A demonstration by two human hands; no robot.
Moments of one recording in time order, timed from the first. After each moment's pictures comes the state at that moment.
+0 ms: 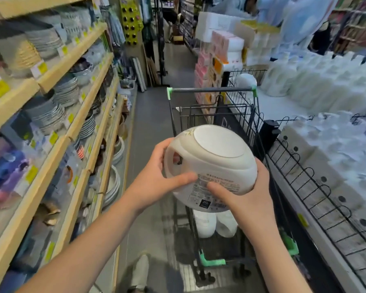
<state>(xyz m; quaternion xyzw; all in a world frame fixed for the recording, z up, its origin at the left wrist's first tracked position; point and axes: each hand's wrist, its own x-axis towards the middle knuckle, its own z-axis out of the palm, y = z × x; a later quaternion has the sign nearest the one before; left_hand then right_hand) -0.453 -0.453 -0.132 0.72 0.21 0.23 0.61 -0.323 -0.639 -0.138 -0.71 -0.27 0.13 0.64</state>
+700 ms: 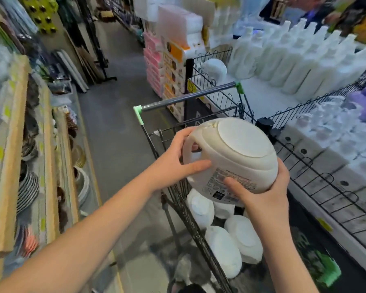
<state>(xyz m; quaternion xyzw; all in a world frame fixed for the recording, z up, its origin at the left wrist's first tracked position) -0.238 -0.192 -0.140 0.76 0.03 0.03 0.65 -0.217 -0.427 -0.144 -0.75 -0.07 0.01 0.66</state>
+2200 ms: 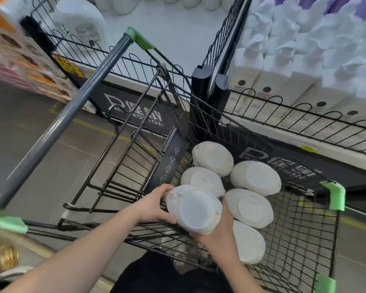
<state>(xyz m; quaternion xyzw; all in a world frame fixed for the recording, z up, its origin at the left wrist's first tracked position) -0.010 -0.111 -0.408 0.79 -0.07 -0.49 0.36 -0.144 -0.328 -0.407 -0.83 0.23 0.03 0.51</state>
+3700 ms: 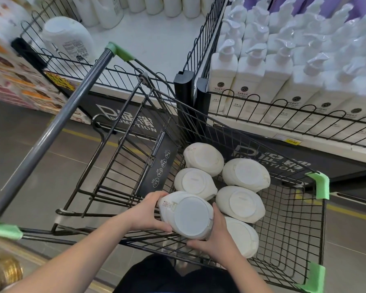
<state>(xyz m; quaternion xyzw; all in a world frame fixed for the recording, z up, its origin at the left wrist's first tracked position) -0.024 -0.126 -0.378 0.83 -0.13 -0.47 0.26 -0.179 -0.360 -0.417 -0.78 0.23 0.21 0.54</state>
